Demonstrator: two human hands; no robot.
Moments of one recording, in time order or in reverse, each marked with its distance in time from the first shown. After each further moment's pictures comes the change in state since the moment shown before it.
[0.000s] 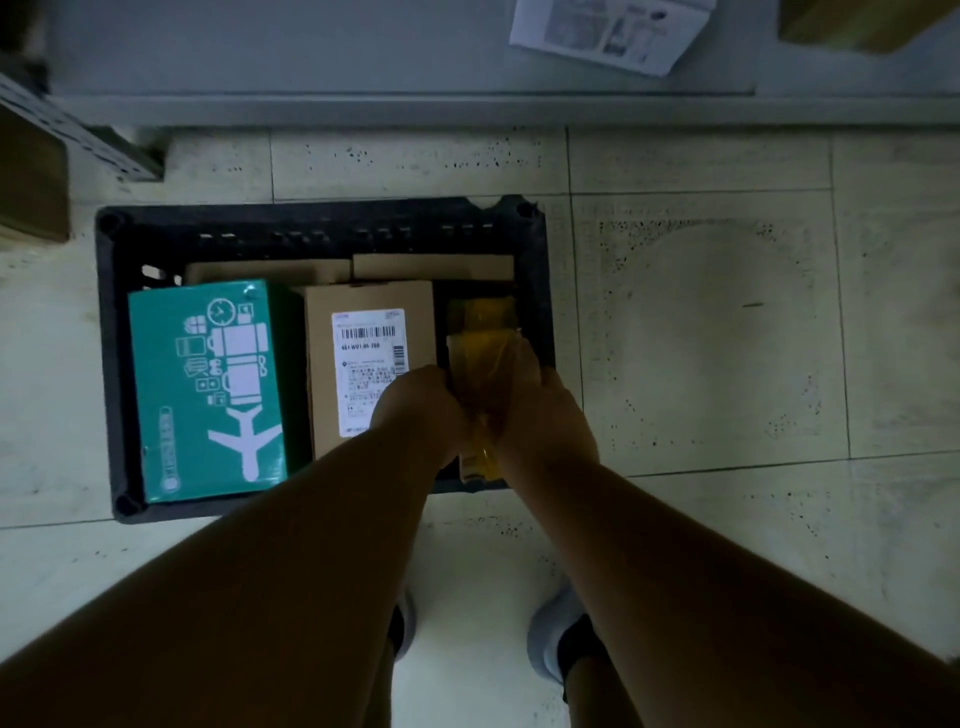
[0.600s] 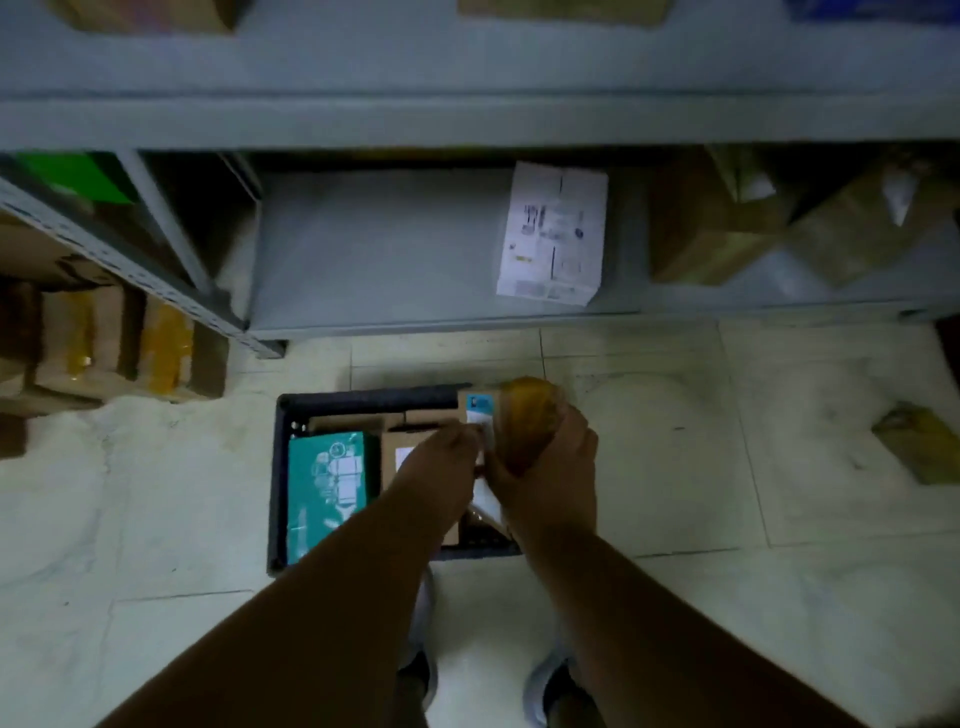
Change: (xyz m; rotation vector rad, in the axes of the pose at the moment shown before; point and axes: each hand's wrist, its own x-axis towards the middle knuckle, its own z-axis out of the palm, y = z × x) left_hand -0.223 0.096 -0.146 -0.594 -0.009 0.207; right_hand -0.146 -0.104 -0.208 0.479 0.377 0.006
